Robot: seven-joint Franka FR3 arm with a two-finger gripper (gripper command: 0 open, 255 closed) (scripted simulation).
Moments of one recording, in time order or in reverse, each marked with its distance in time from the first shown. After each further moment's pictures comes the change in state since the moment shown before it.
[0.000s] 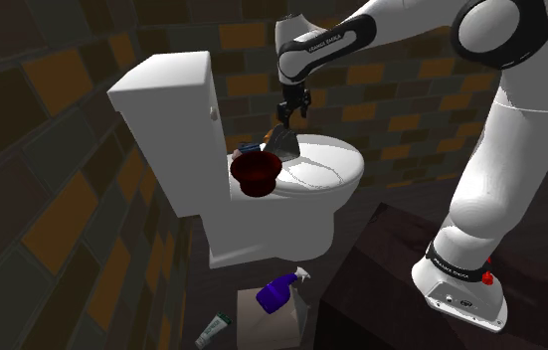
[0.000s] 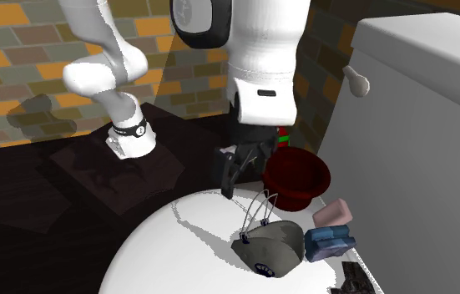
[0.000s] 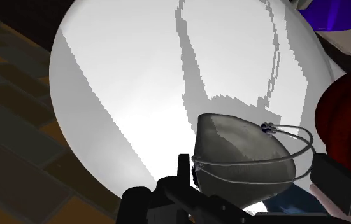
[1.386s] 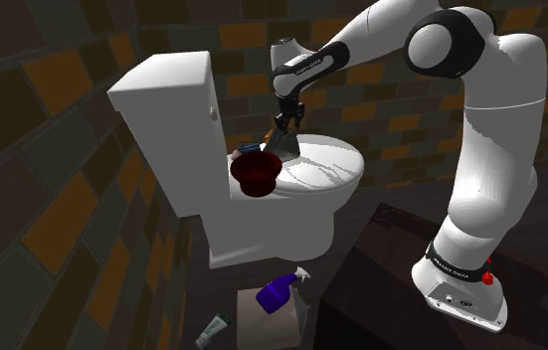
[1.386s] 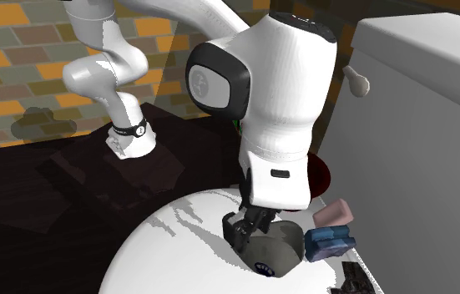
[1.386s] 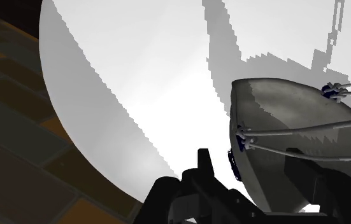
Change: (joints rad) arm -0.023 0.227 -0.036 0.142 -0.049 0.099 0.052
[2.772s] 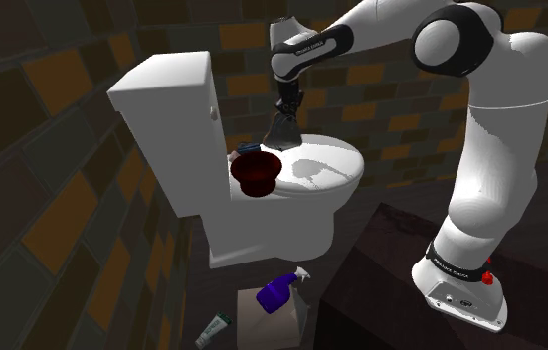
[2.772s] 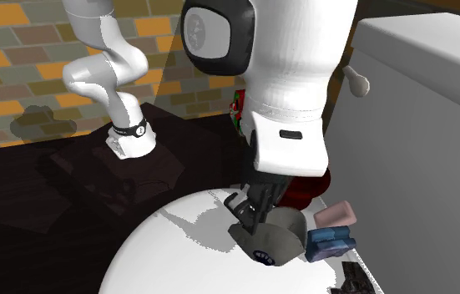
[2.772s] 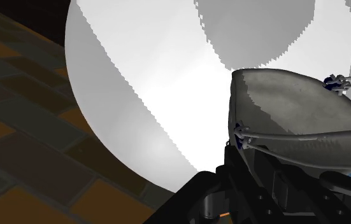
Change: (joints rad) arm 0.002 -0.035 0.004 0.098 0.015 -0.131 -0.029
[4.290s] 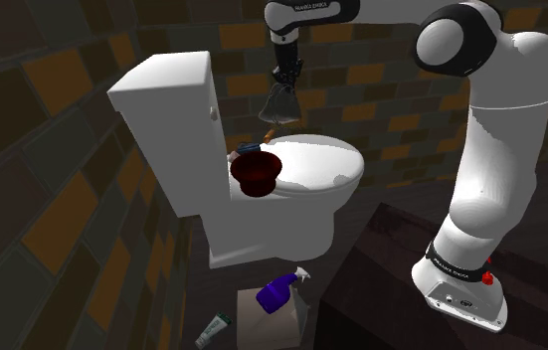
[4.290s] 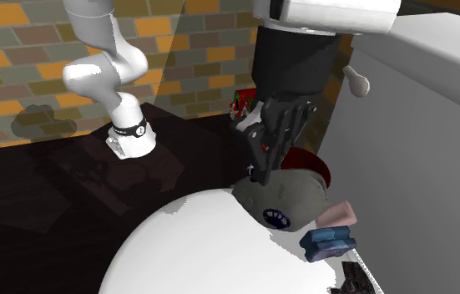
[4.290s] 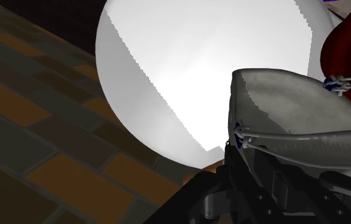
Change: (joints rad) arm 0.022 -0.007 0.011 0.286 0.012 -0.293 -0.032
